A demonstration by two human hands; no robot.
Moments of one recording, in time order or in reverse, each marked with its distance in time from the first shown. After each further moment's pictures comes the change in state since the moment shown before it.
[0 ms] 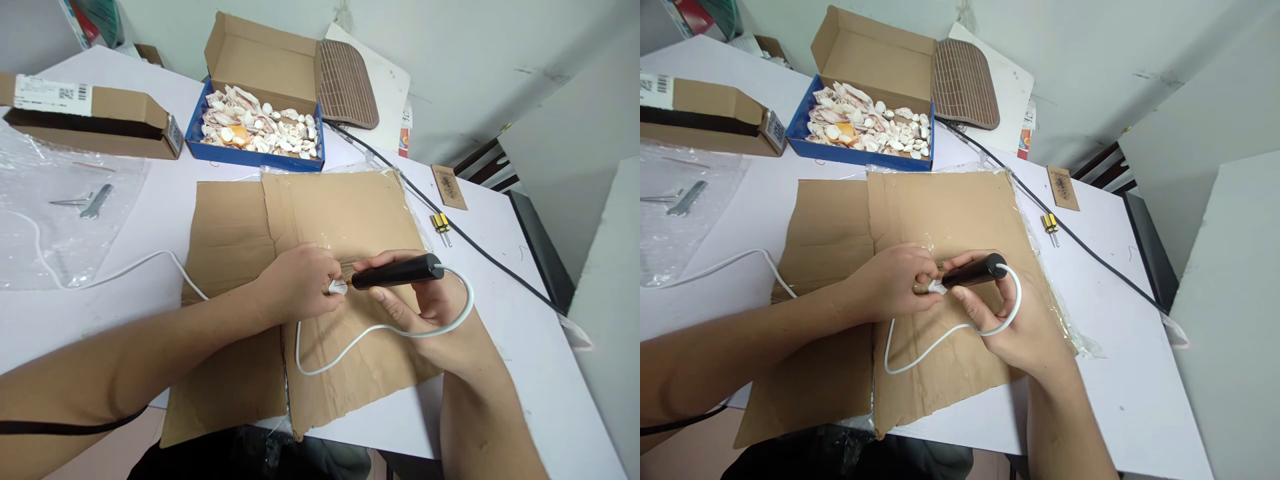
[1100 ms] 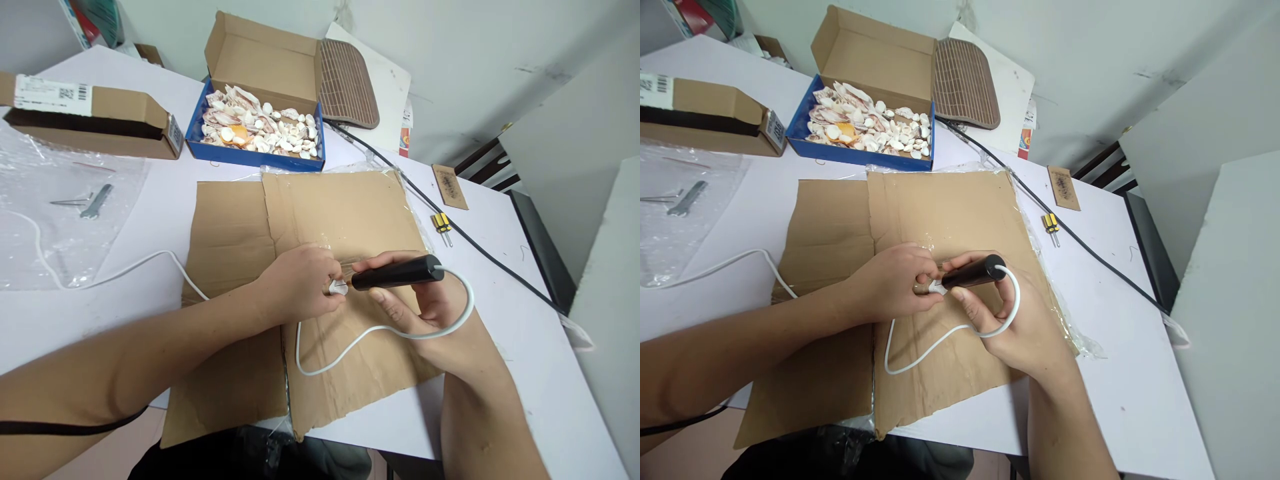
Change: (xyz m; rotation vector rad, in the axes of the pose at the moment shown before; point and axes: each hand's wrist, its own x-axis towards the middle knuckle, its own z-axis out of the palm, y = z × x) left_hand 0.000 0.002 -0.003 -0.001 -0.020 -0.025; right_hand 0.002 -0.003 0.000 -0.051 -0.006 -0.012
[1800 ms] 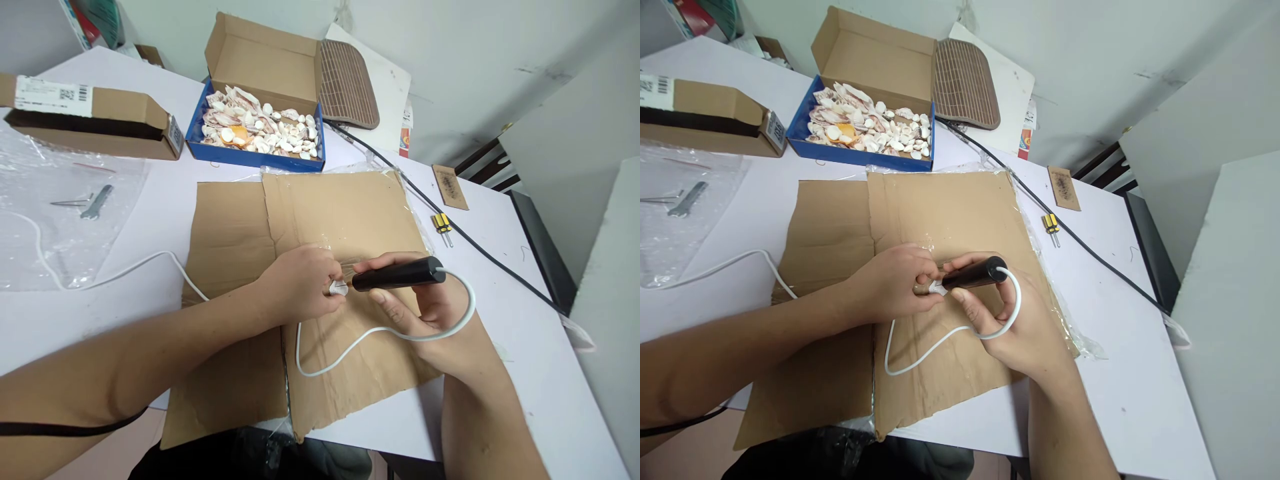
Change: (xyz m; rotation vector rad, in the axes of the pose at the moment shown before) left_hand 0.000 0.000 0.000 0.008 -0.018 0.001; right_hand -0.002 0.001 0.000 -0.002 0.011 -0.003
